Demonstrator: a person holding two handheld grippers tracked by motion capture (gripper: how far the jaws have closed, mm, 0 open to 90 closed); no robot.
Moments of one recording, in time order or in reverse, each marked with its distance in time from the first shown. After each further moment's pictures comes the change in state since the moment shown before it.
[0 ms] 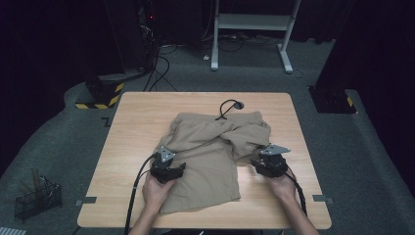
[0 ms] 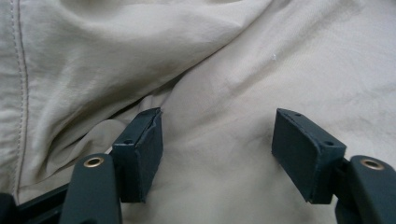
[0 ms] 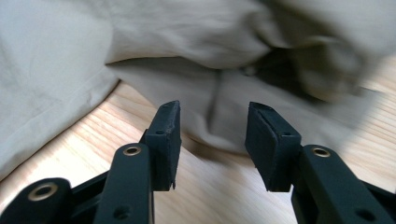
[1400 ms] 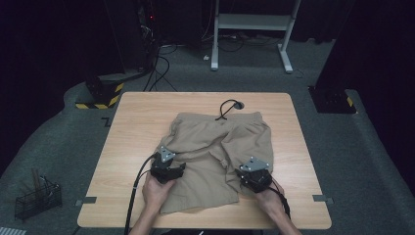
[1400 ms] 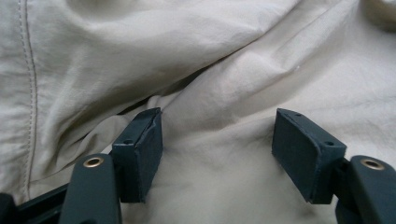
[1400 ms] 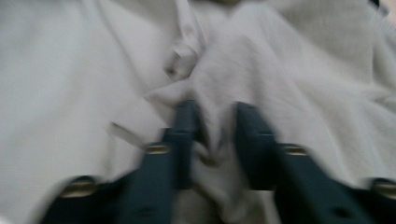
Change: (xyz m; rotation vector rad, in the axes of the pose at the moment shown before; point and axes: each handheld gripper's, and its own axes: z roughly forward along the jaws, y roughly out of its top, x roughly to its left) left arm 0.000 0.000 0.000 0.001 0.005 0.001; right arm 0.076 0.010 -0.022 -0.015 0.015 -0.162
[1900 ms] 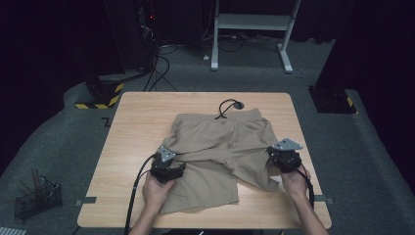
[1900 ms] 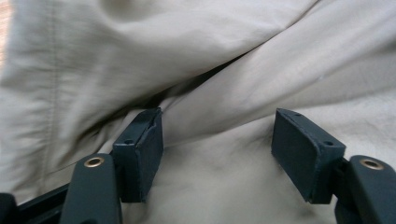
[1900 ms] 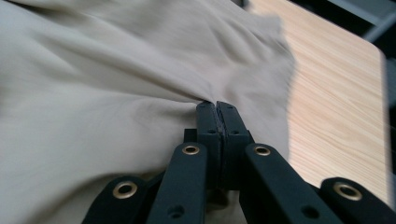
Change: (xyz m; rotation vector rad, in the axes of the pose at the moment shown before) left arm -0.001 0.000 0.000 -0.002 -0.005 -0.005; right arm -0.098 -0.012 -0.021 -0.019 -0.212 0.121
